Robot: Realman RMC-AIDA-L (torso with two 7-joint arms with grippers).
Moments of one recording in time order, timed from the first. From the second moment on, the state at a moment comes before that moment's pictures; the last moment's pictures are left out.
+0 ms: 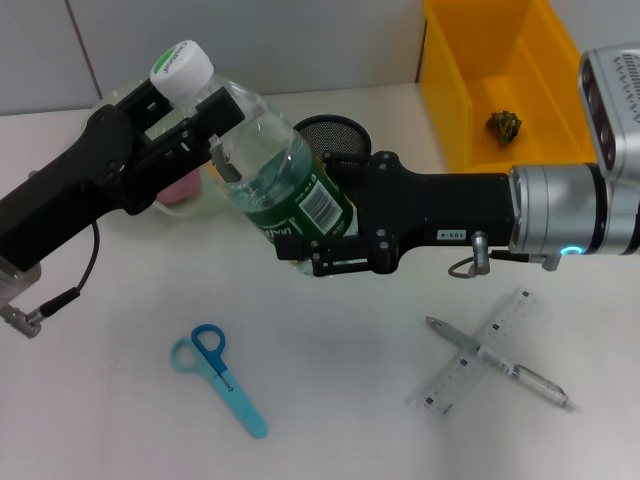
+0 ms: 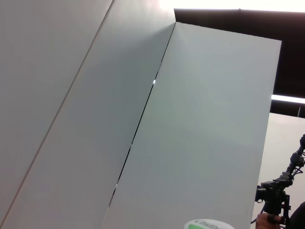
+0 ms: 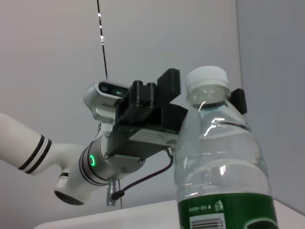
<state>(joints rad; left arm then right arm) -0.53 -2.08 0.92 0.35 1.22 1.81 -1.22 0.56 2.09 -1.13 -0.68 -1.51 -1.52 1.24</state>
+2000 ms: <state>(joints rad) -0.54 -2.08 0.92 0.33 1.21 1.81 -1.22 0.57 2.08 -1.17 -0.67 -1.50 -1.52 1.24</state>
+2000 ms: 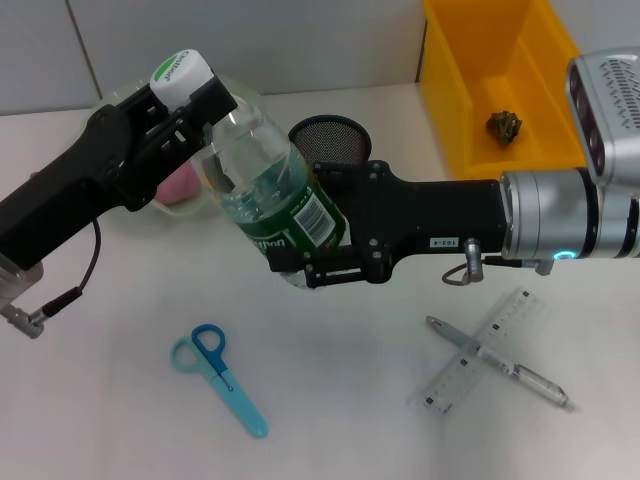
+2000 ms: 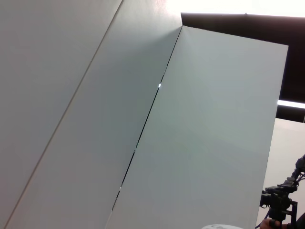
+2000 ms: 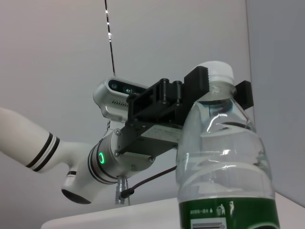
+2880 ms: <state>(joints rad) -0.54 -2.08 0.92 0.33 1.21 1.81 -1.22 0.58 2.08 -1.18 -0.67 -1.51 -1.51 1.25</state>
